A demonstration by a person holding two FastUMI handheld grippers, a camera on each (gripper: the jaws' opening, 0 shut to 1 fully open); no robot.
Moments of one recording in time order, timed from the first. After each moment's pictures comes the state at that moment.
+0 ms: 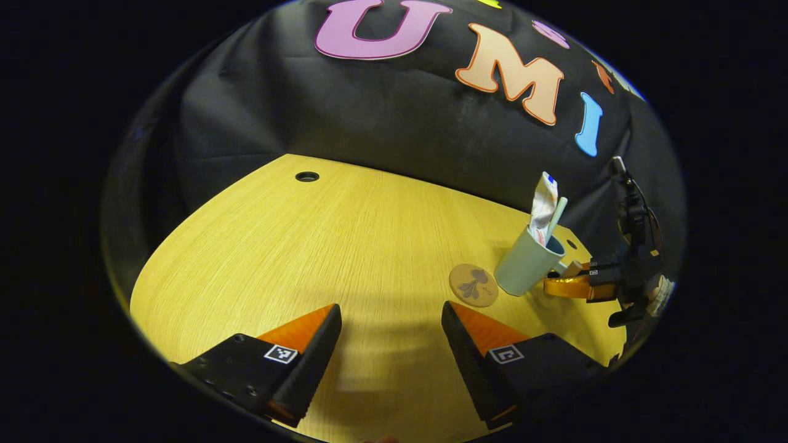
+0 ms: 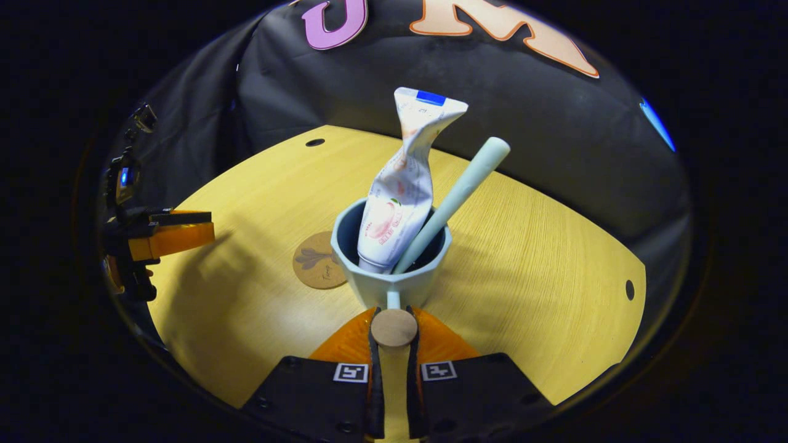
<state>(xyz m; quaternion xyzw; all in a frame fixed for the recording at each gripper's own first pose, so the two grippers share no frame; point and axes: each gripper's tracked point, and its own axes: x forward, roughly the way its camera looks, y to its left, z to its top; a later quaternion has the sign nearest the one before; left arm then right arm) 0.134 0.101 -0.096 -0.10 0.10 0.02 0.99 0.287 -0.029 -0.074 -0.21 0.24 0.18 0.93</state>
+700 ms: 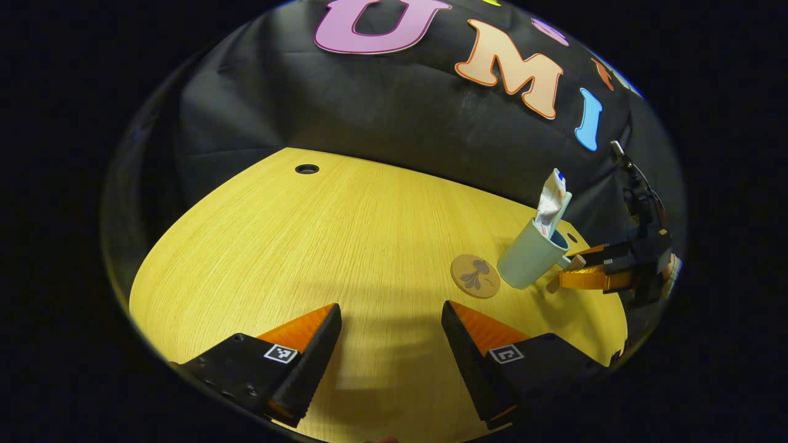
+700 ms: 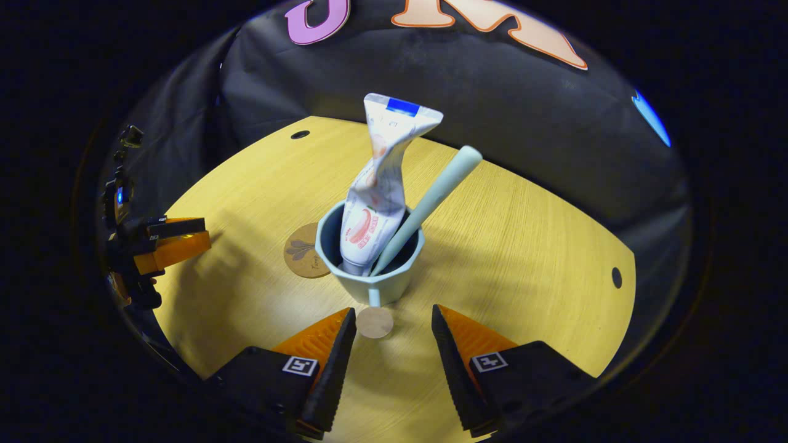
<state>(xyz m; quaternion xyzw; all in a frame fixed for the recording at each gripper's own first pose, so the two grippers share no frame) 0.129 0.100 -0.108 -0.10 0.12 0.02 0.99 0.281 -0.045 -0.046 -0.21 0.28 0.14 0.93</state>
